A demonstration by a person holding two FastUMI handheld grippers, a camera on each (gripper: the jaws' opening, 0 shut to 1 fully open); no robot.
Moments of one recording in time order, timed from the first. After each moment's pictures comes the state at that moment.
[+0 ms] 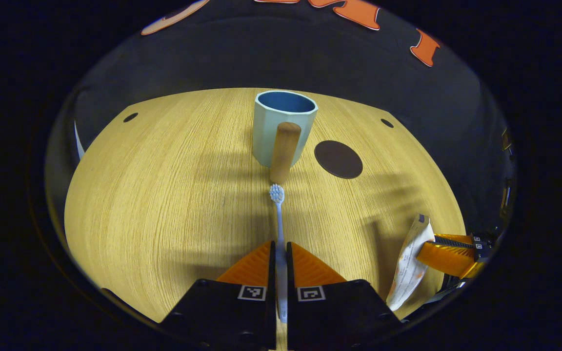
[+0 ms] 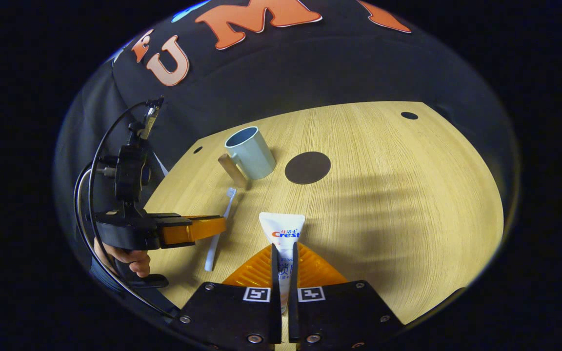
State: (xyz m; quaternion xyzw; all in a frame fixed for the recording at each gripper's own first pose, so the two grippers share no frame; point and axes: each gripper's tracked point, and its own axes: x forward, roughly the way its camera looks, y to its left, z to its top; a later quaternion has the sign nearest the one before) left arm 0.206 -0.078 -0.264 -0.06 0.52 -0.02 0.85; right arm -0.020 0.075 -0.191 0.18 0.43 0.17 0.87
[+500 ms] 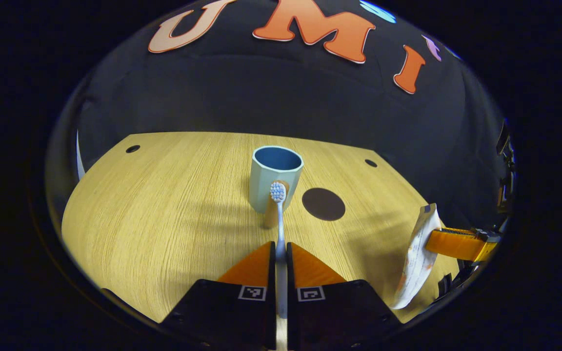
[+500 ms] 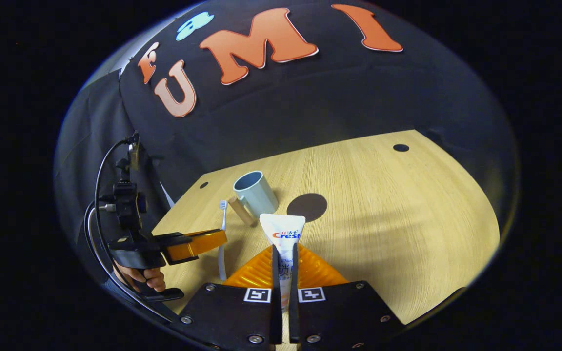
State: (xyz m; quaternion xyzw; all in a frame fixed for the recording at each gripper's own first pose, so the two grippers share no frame) left arm 0.203 -0.116 -0.072 -0.07 0.38 -0.04 0.92; right arm 0.010 0.051 -0.137 0.20 0.32 0.15 0.91
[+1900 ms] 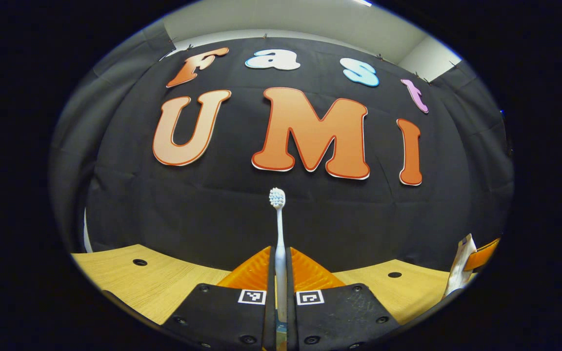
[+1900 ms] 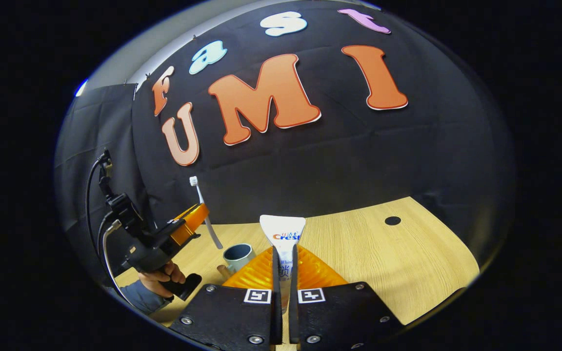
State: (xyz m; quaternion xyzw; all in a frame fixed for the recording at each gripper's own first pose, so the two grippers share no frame) left arm 0.375 -0.106 0.083 -0.01 0.00 0.01 1.00; right arm 0.098 0.000 -0.068 0.19 0.15 0.12 0.96
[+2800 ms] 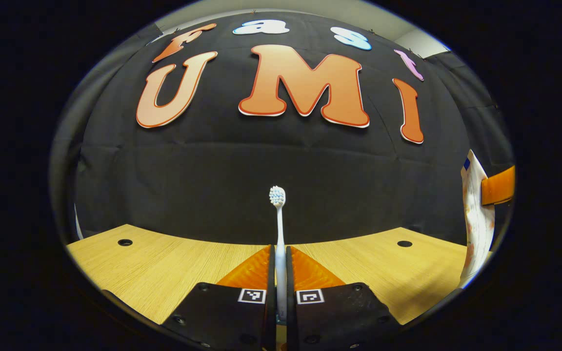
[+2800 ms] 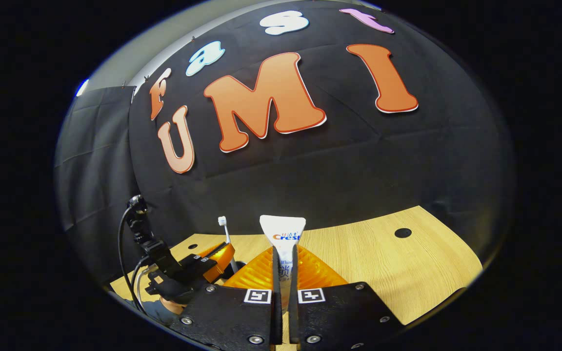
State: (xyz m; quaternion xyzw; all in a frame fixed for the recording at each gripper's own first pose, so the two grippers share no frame) left arm 0.401 -0.108 -0.018 0.01 0.09 0.00 1.00; right arm 0.150 0.016 -0.059 0.20 0.12 0.12 0.96
